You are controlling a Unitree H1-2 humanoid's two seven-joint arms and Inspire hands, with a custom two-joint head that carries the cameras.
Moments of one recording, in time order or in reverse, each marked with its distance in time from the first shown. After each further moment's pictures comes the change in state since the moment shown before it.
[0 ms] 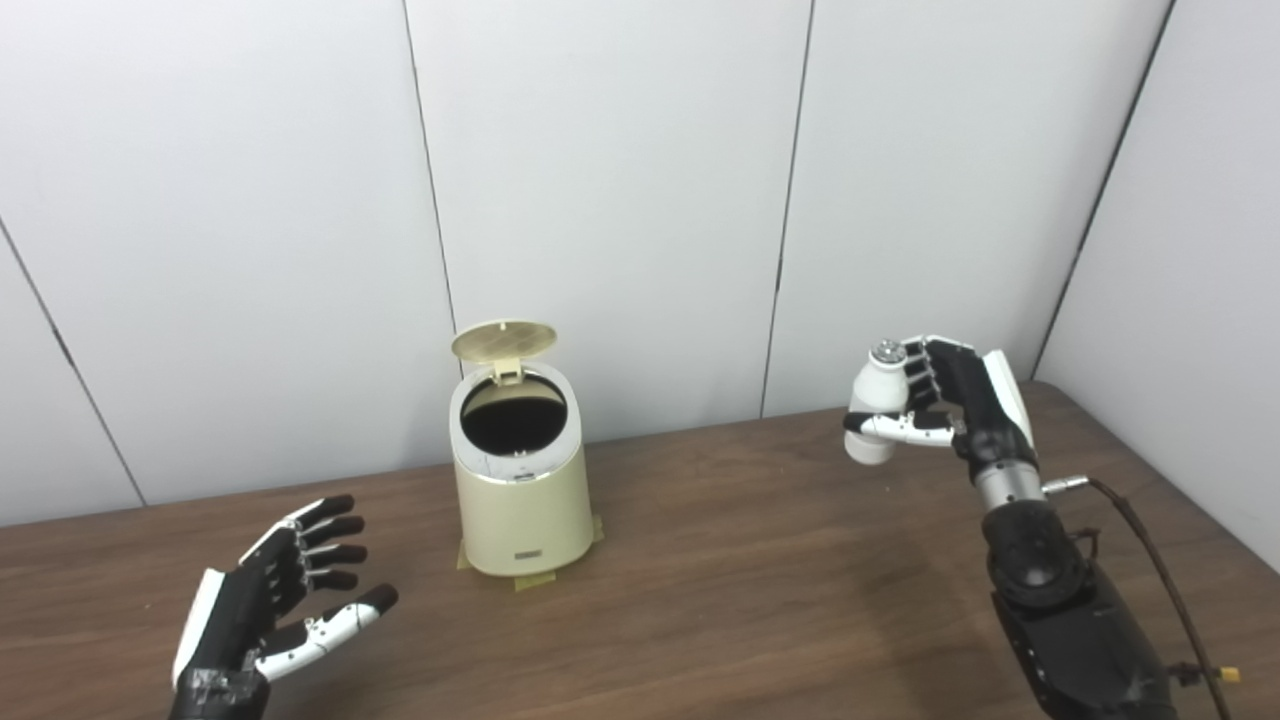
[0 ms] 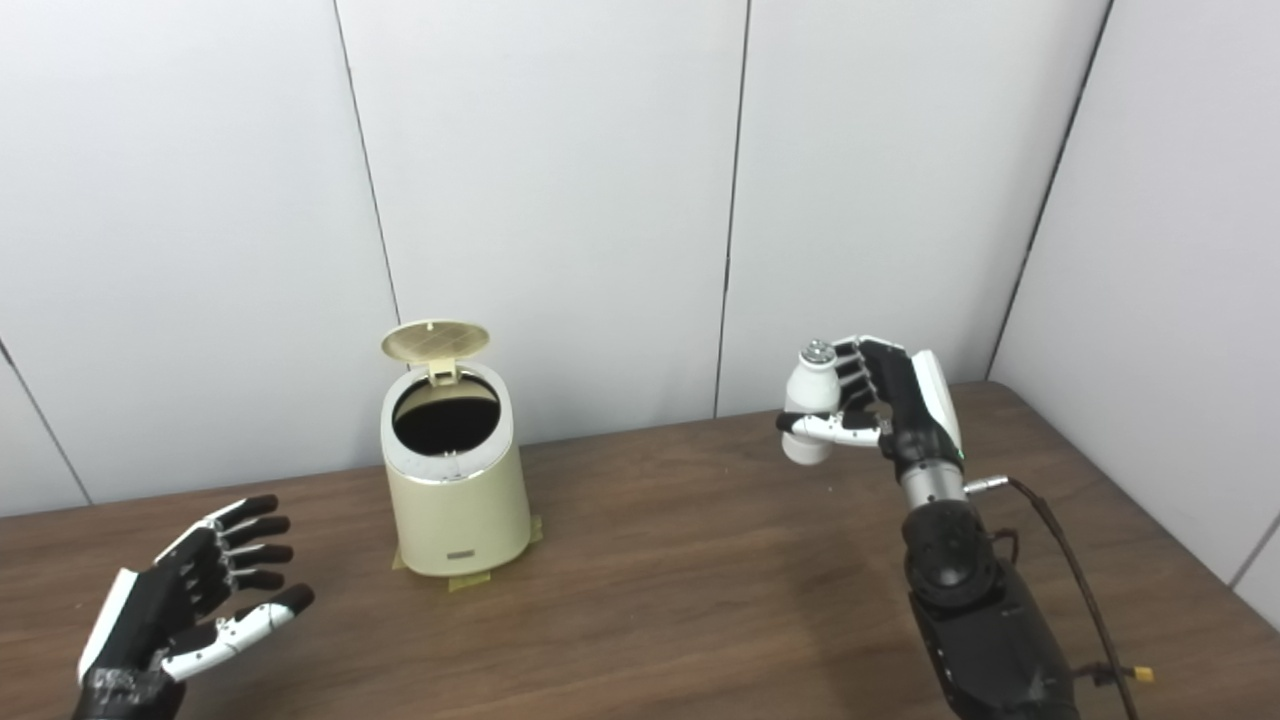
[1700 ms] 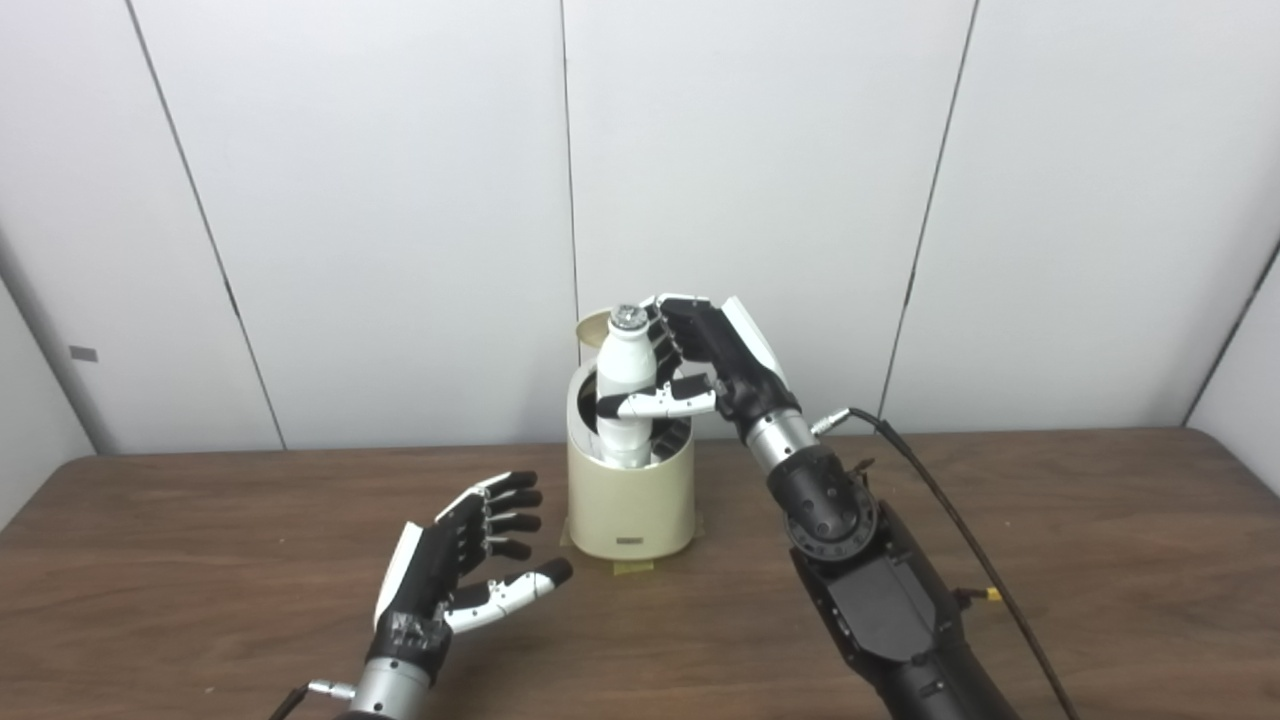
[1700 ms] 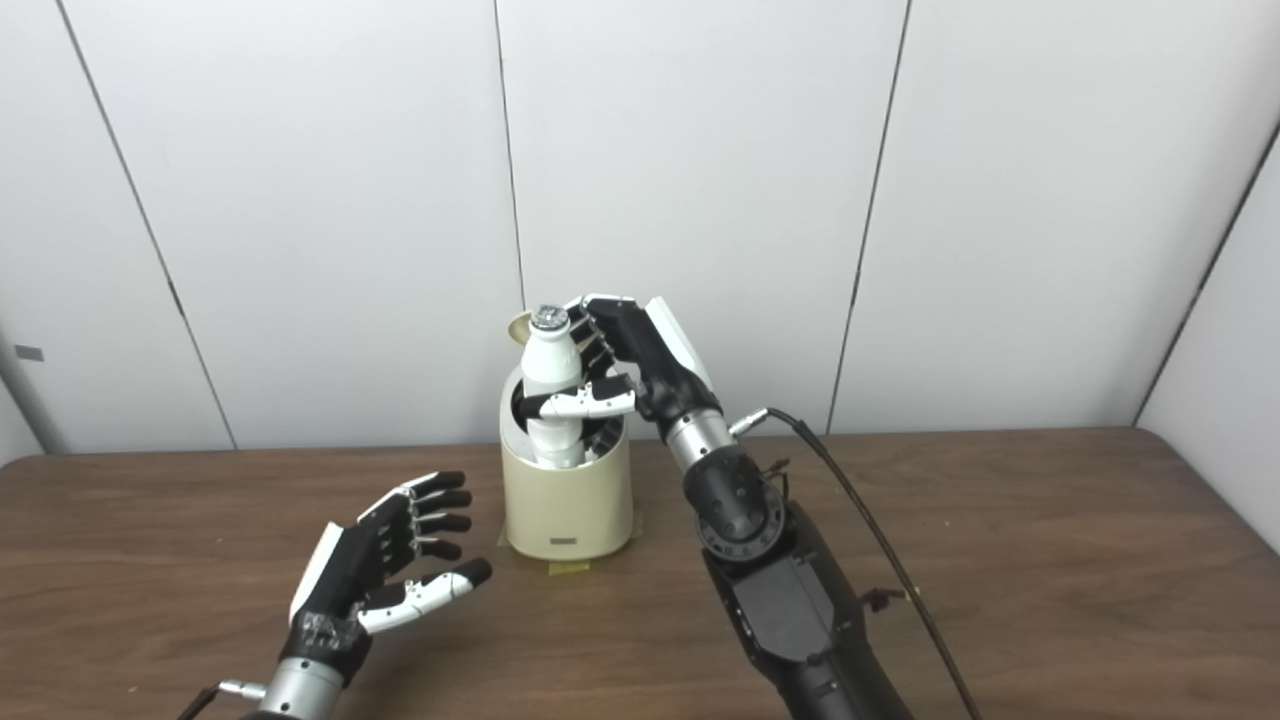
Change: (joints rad) left arm 0.001 -0.101 -0.068 0.008 0.063 -0.007 0.040; right arm -0.324 0.363 0.262 0.162 -0.067 -0.008 0.158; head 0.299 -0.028
